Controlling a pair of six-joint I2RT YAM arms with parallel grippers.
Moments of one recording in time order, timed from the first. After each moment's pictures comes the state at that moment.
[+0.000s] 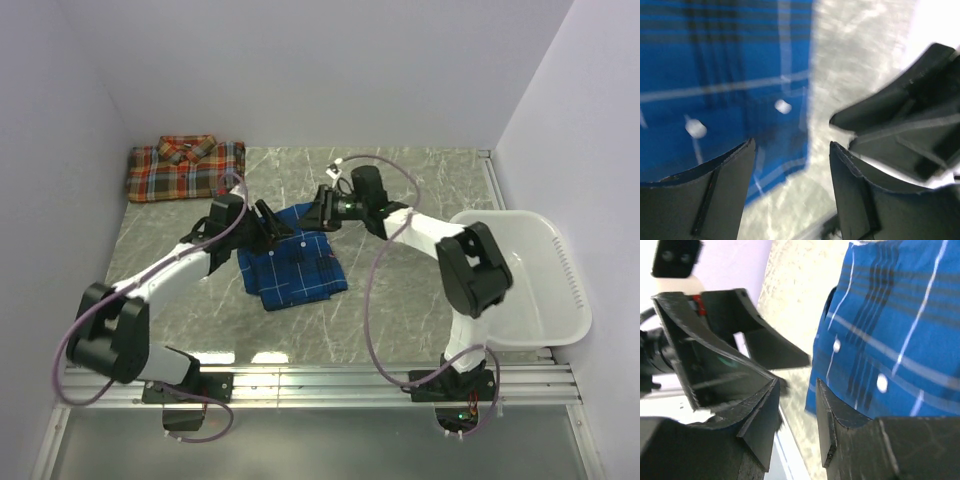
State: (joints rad) left arm -0.37 1.38 0.83 -0.07 0.28 -0.94; right arm 0.49 1.85 1.22 0.15 -0.76 0.75
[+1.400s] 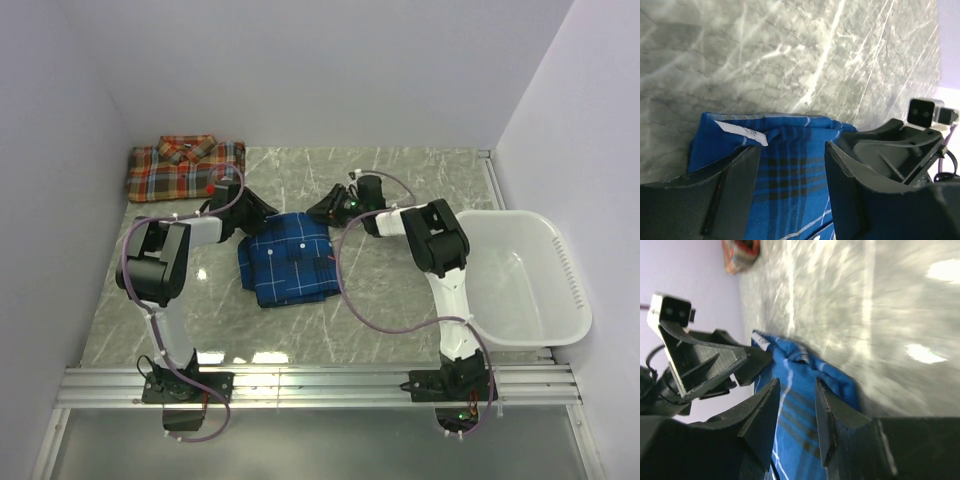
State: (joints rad) left arm -0.20 1.91 1.05 0.17 0.20 -1.04; right arm 0.38 2.37 1.42 0.51 -0.67 1.06
